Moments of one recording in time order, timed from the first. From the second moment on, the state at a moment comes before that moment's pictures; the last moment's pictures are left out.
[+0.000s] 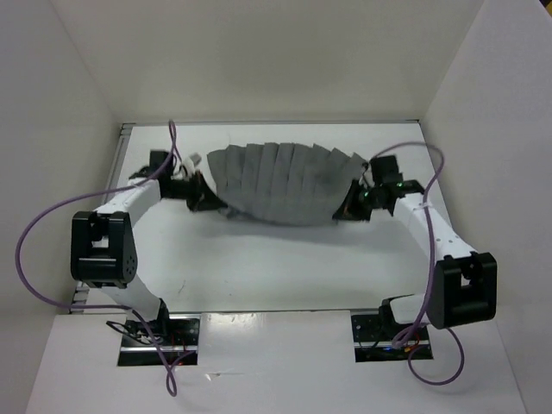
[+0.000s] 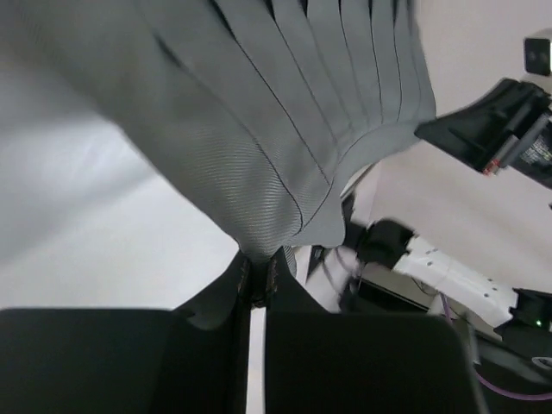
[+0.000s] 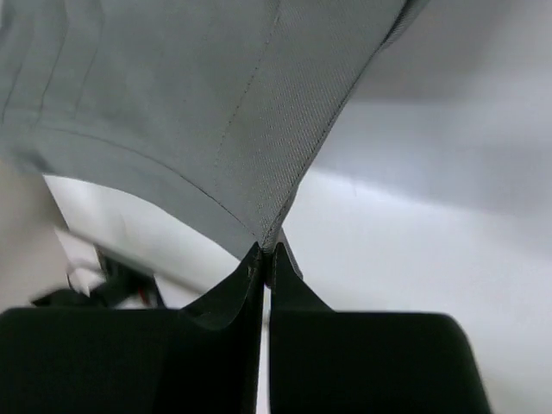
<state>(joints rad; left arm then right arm) 0.01 1.65 1.21 -0.48 0.94 -0.50 0.11 1.34 1.08 -0.63 -0.43 0.51</state>
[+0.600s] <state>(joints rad) -0.03 1.32 0.78 -0.72 0.91 -0.41 0.35 0.93 0.78 -1.08 -0.44 0.87</state>
